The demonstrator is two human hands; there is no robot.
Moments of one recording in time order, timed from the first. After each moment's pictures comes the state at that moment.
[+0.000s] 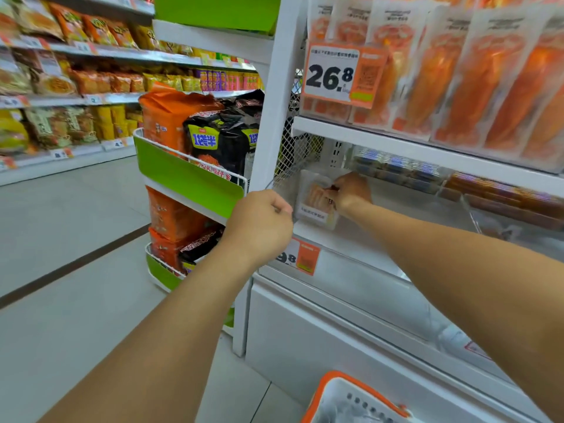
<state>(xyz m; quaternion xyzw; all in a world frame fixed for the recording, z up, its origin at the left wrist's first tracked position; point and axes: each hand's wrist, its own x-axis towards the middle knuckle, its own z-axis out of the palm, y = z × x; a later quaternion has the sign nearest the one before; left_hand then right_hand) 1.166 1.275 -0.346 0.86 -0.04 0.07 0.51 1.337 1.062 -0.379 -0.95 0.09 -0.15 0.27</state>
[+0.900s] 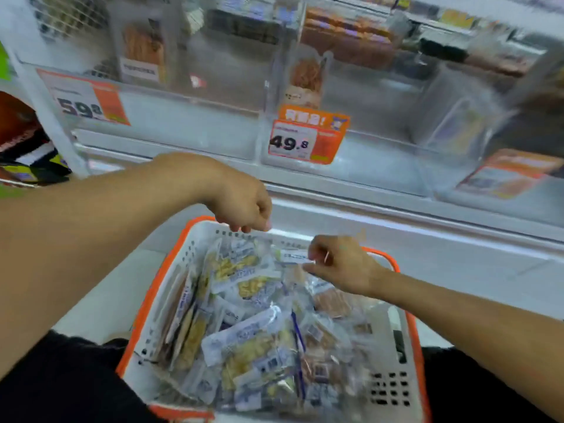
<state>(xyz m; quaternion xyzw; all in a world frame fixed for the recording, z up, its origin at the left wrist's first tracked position) 1.043 1.094 -0.409 0.83 -0.42 -0.36 0.03 0.903 0.896 -0.521 -0.96 0.03 0.09 0.24</state>
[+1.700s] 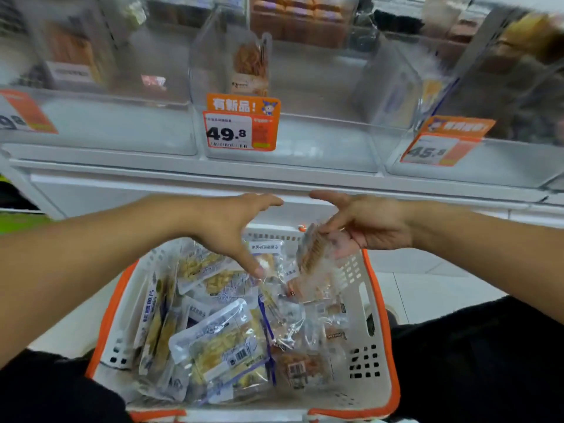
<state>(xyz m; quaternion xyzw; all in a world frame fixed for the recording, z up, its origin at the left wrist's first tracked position) 0.991 1.051 -0.433 0.79 -0.49 -0.36 0.06 0.861 0.833 -0.434 -0.62 0.27 0.23 0.70</state>
